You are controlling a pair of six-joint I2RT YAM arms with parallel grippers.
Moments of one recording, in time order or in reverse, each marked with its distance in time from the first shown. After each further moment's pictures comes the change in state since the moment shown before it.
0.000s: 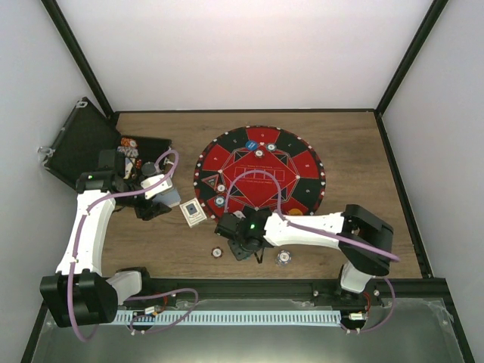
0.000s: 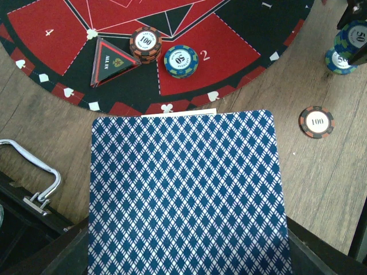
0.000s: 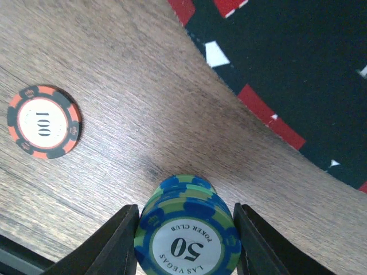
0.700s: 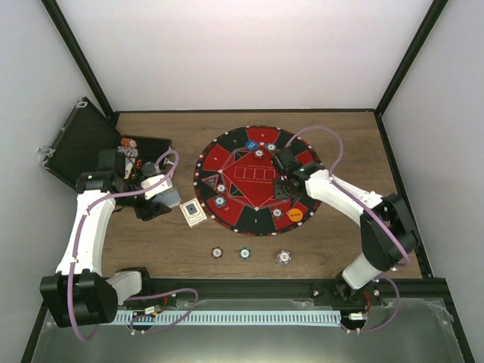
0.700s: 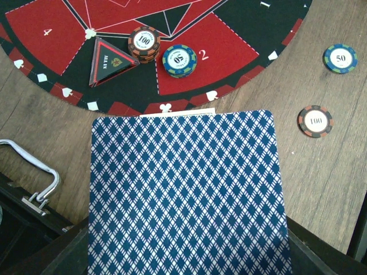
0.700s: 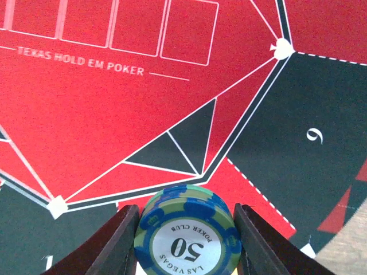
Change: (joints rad) left arm 0.000 0.000 0.000 -0.005 0.000 0.004; right arm -0.626 -0.124 0.026 0.007 0.059 -0.200
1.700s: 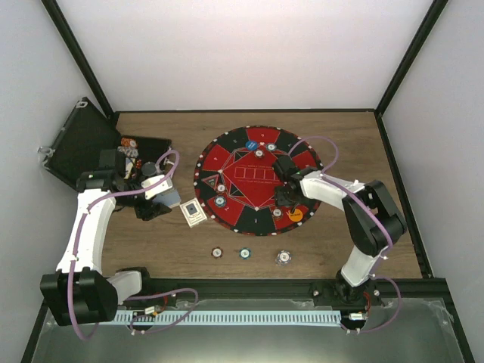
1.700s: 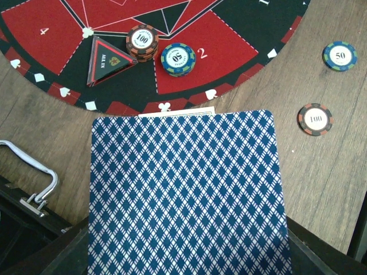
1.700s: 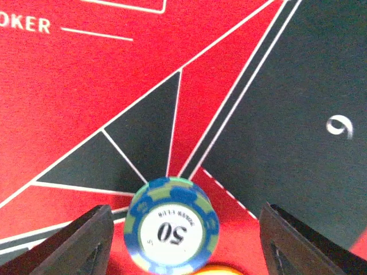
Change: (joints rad) left arm 0.000 0.005 0.000 0.000 0.000 0.009; right arm -0.076 0.175 -0.074 0.126 -0.004 -0.021
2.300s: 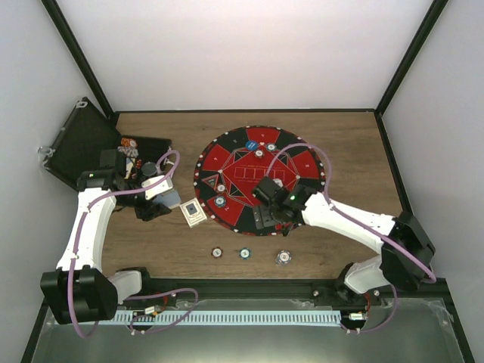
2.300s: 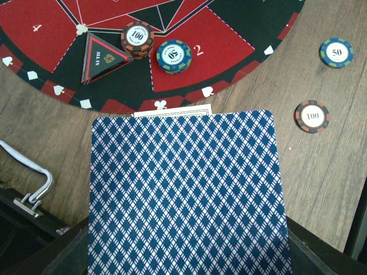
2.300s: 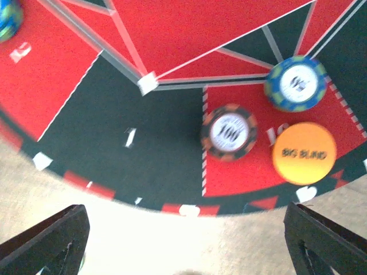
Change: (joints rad) left arm 0.000 0.016 0.001 -0.011 -0.002 0.014; right arm 0.342 -0.297 -0.006 -0.221 0.043 0.167
